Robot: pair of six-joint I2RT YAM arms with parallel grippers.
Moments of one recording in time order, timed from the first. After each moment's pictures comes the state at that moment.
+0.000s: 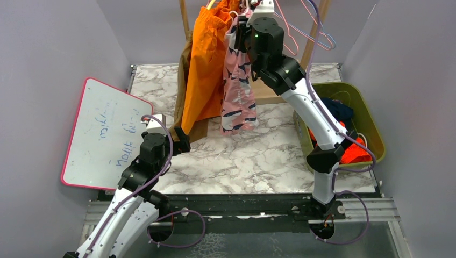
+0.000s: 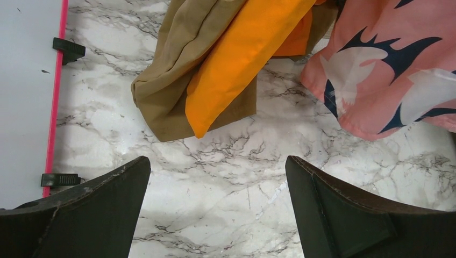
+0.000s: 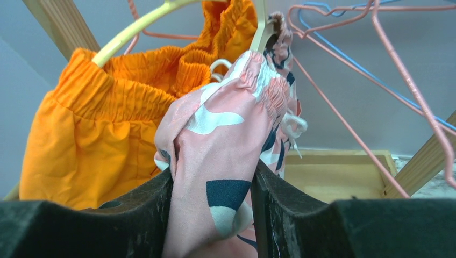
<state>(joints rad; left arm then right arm) -0.43 0.52 0.59 -0.50 -0.28 -0.43 0.77 1.94 2.42 -0.48 0.60 0.09</state>
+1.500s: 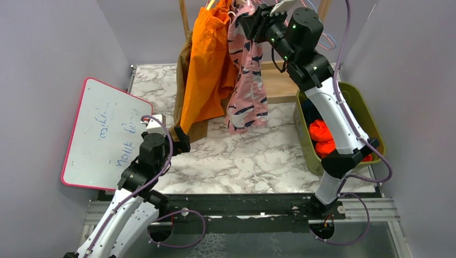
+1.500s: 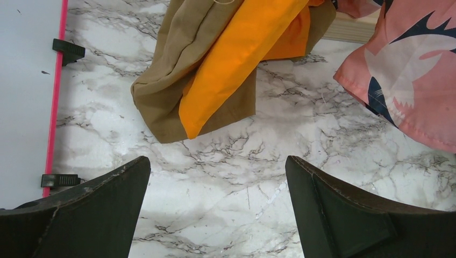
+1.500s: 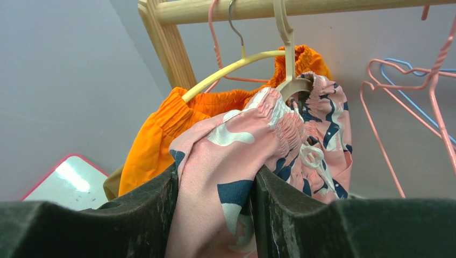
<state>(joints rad) -0.43 0.52 0.59 -0.49 -0.28 -0.43 0.61 1.78 2.28 -0.33 0.06 0.19</state>
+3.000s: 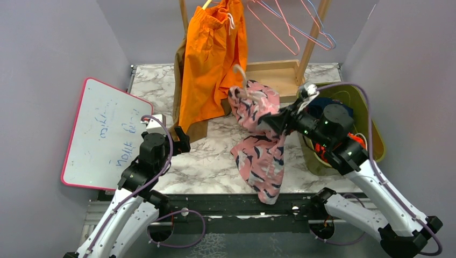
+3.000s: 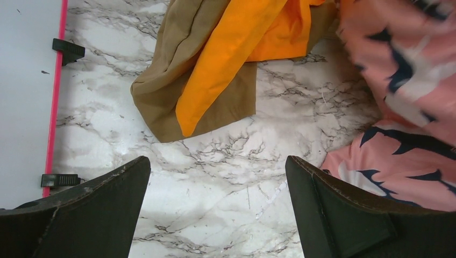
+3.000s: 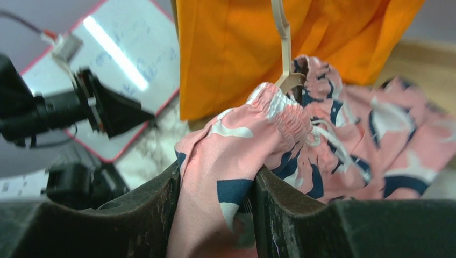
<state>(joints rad) -0.43 0.52 0.59 -0.49 -0.28 -0.43 0.61 0.86 1.05 -0.22 -0.19 0.25</state>
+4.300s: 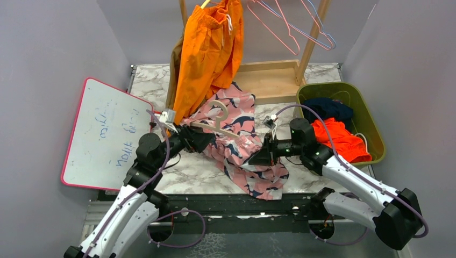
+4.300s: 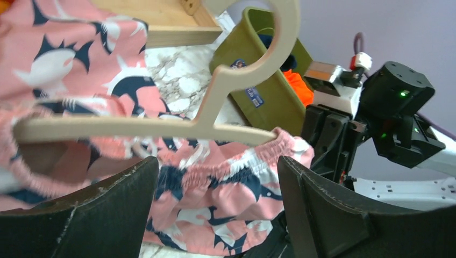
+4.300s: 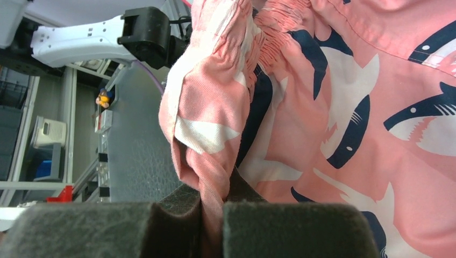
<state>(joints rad) -0.43 0.52 0.48 -0.02 0.33 -0.69 0.62 0.99 0.59 -0.04 -0.81 0.43</state>
